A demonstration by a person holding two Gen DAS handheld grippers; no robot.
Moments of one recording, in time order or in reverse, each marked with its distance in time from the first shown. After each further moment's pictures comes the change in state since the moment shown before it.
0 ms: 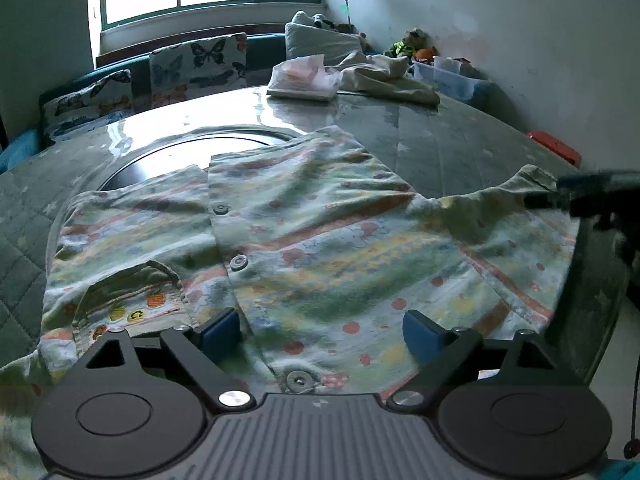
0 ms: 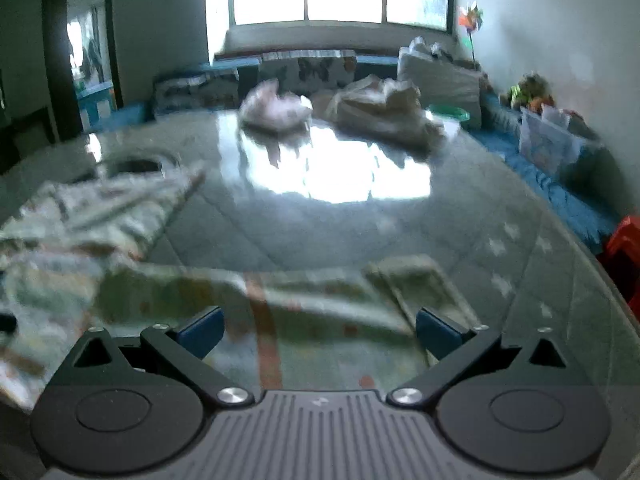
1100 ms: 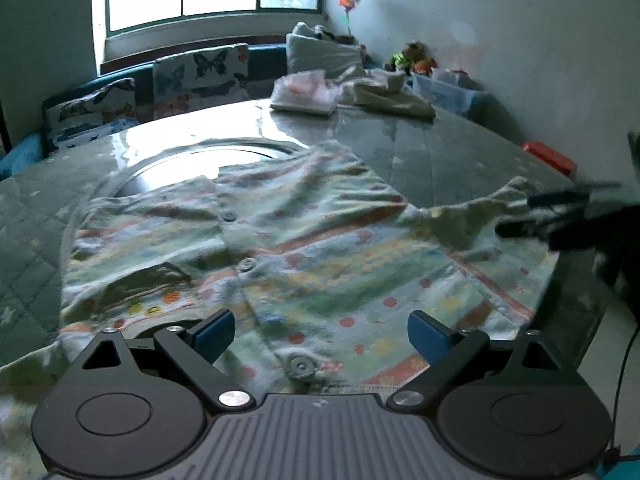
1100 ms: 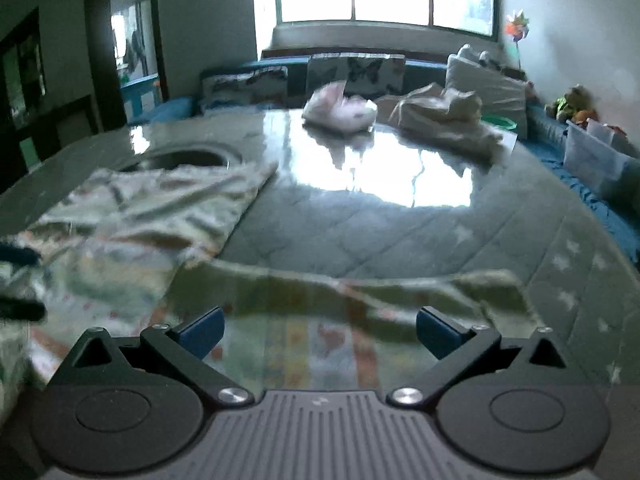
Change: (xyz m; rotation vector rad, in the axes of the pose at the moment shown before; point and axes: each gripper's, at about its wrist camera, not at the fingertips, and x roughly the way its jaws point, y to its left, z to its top) left arm -0.032 0.004 -0.004 -0.026 -0.048 0.004; right arm 0.005 0.039 -0.008 -0.063 0.043 0.106
